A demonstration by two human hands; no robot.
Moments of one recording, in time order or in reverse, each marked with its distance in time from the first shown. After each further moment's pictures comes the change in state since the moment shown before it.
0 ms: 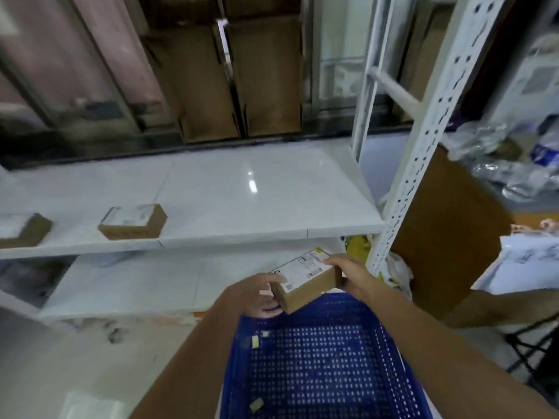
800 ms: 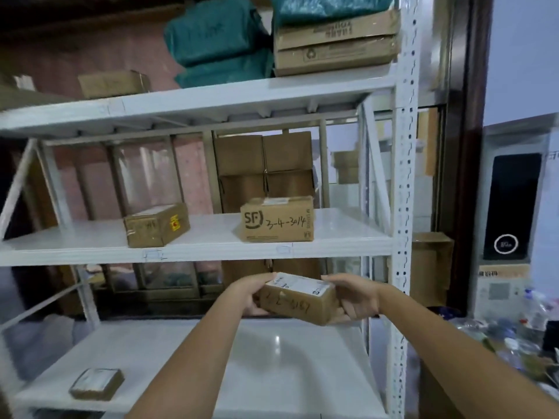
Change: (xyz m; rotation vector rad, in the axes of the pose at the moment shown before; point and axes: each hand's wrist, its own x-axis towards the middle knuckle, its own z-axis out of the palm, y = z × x) left_hand -0.428 0.237 0.115 0.004 0.155 0.564; right_hand -0.287 -0.397 0.064 -0.402 -0.746 -0.088
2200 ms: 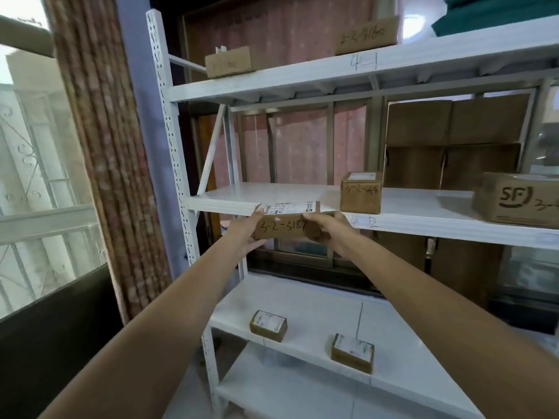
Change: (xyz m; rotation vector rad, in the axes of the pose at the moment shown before) left_hand -0.134 0.051 -0.533 -0.281 0.404 0.475; right_hand 0.310 -0.094 0.516 -0.046 0.289 -0.449
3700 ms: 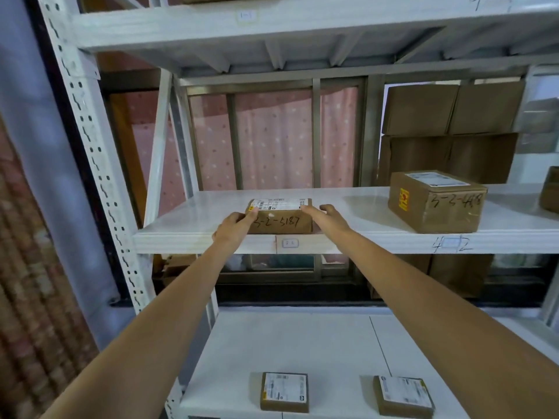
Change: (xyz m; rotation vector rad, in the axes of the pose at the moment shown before) left_hand 0.377 0.035 -0.074 0.798 -0.207 0.370; right_hand 0.283 0.021 0.119 -0.539 0.439 0.005
